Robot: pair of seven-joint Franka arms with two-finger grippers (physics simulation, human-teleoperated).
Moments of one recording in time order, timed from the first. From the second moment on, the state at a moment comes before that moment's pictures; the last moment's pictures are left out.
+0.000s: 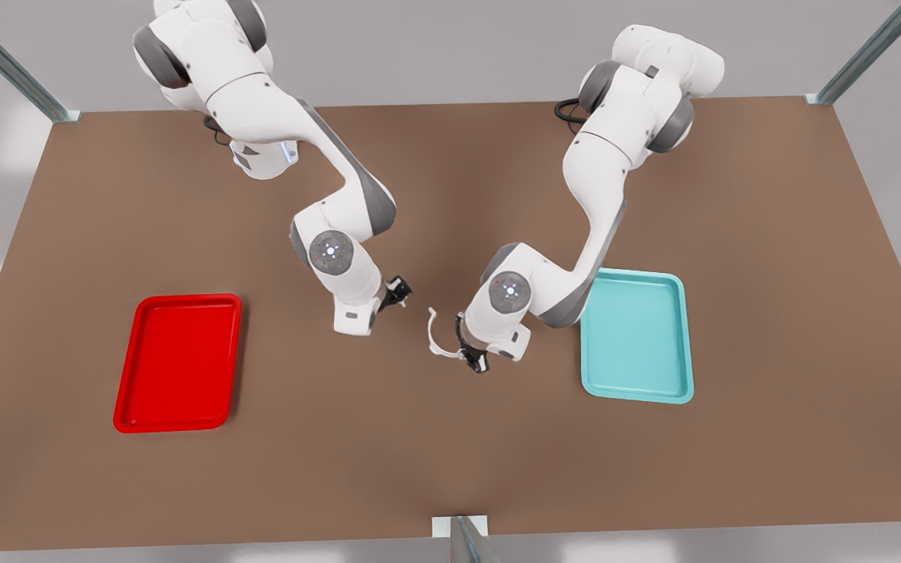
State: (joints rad) left arm -0.55 0.91 -0.14 -1.07 -0.04 2.13 -2.53; right arm 0.52 0.47 0.06 -1.65 0.12 2.18 -0.09
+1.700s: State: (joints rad) left arm -0.56 0.90 -0.14 -1.07 -0.04 2.15 -2.88; right arm 0.57 0.67 0.06 -1.55 0.16 2.48 -0.10
